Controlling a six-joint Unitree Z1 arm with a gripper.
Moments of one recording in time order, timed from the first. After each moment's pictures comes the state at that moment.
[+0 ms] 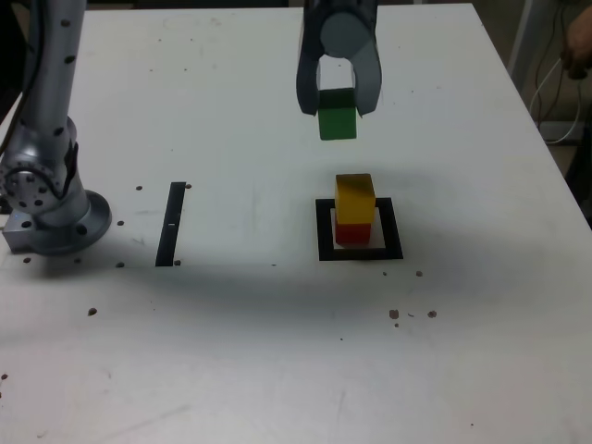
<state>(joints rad) 0.09 1.98 -1.87 1.60 0.04 0.15</state>
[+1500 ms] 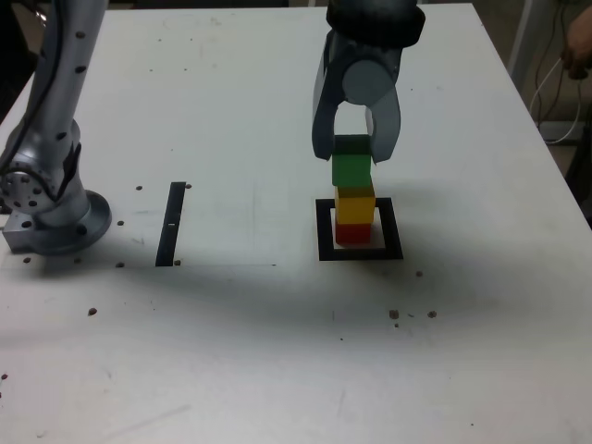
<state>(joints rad) 0.00 2.07 -1.89 1.59 -0.04 0.08</state>
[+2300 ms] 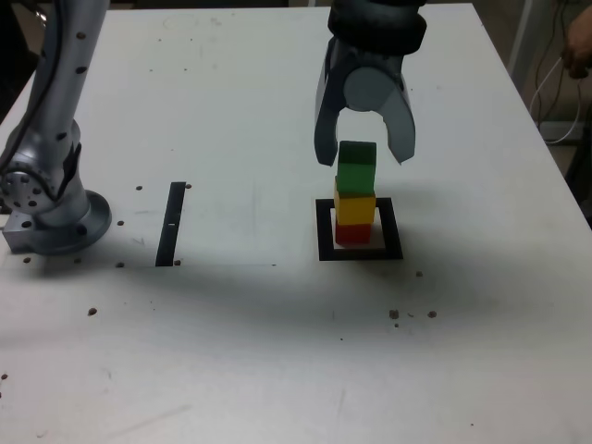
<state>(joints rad) 0.00 2.07 -1.87 1.57 -0.05 0.08</state>
